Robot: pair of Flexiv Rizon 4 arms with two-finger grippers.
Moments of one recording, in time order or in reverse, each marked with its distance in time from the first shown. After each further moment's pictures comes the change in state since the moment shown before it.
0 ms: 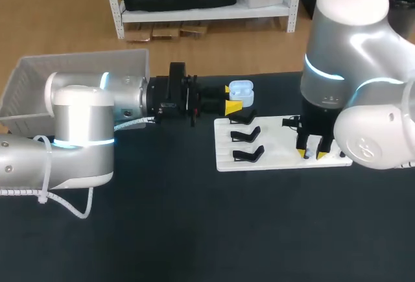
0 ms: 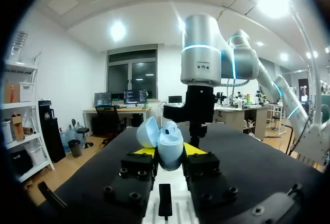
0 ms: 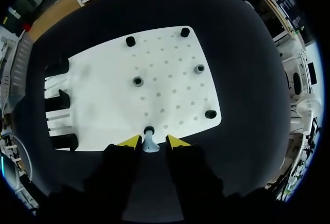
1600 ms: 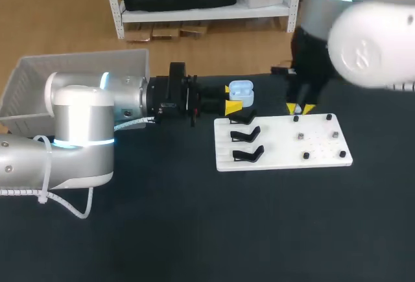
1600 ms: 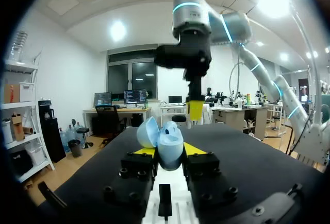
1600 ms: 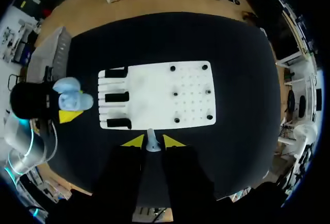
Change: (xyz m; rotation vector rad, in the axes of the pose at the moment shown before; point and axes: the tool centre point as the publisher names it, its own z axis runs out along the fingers) left arm 0.000 0.000 0.000 0.000 0.000 0.000; right arm -0.009 0.048 -0.130 -0.105 0.054 -0.202
